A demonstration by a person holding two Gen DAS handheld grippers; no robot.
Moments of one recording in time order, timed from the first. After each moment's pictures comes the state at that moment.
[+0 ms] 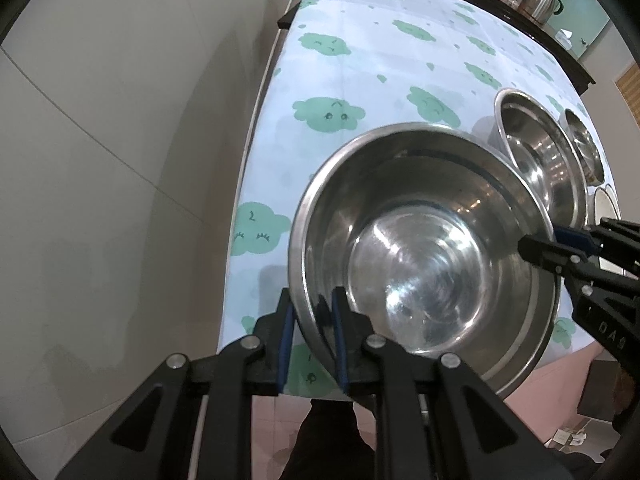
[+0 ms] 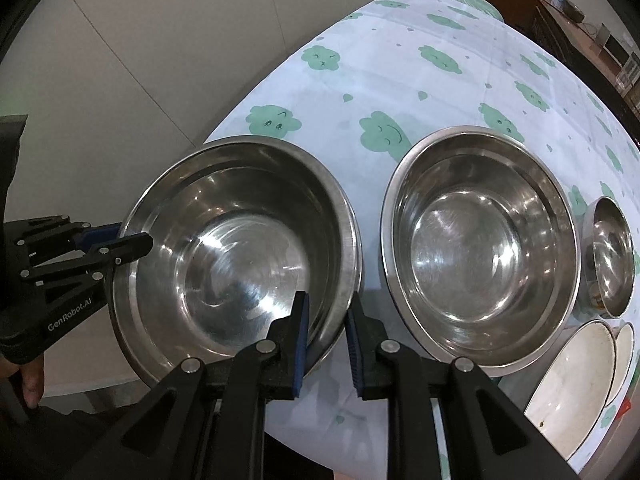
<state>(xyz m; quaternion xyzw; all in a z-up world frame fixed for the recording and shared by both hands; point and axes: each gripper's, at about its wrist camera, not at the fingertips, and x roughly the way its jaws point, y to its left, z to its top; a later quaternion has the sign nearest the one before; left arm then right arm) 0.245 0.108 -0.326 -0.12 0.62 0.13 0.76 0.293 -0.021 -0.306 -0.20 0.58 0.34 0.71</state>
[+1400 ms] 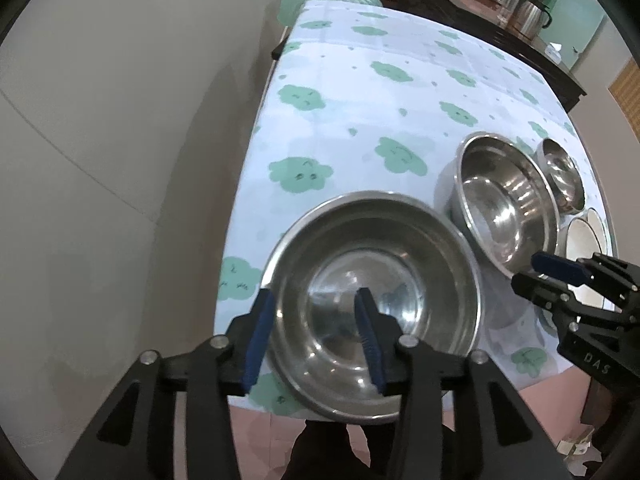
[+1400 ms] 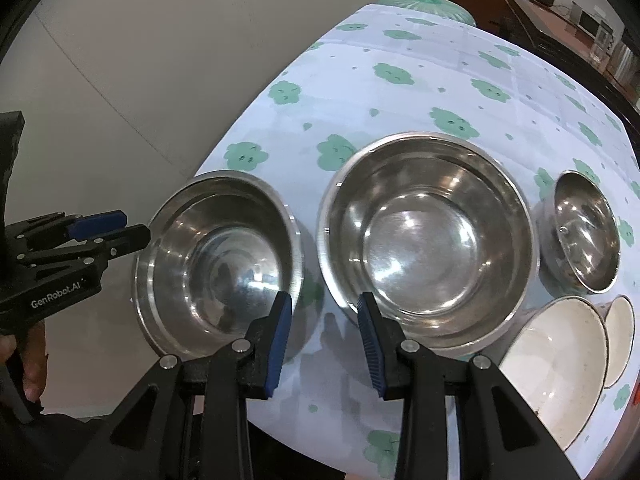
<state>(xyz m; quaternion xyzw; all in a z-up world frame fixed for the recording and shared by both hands) 0.274 0.088 -0.281 -0.11 0.58 0.13 0.79 0.308 -0.072 -0.283 -0.14 0.56 0.33 0.74</state>
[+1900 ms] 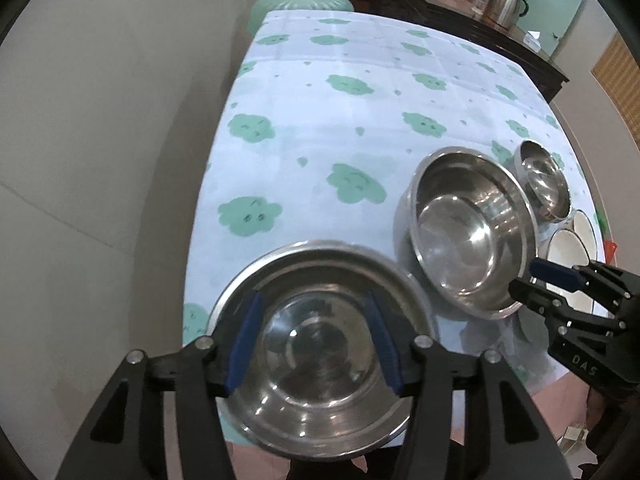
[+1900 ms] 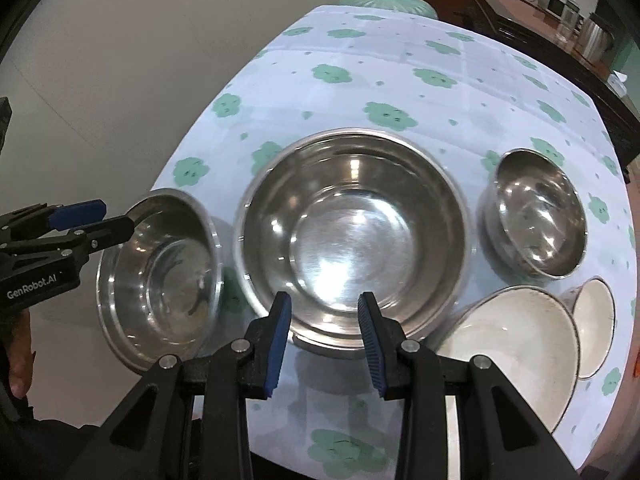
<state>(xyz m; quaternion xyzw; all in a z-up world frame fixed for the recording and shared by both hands) 0.322 0.059 -0.276 -0.09 0.58 0.10 0.80 0.341 -0.114 -0.284 -0.13 0.56 0.28 0.76</state>
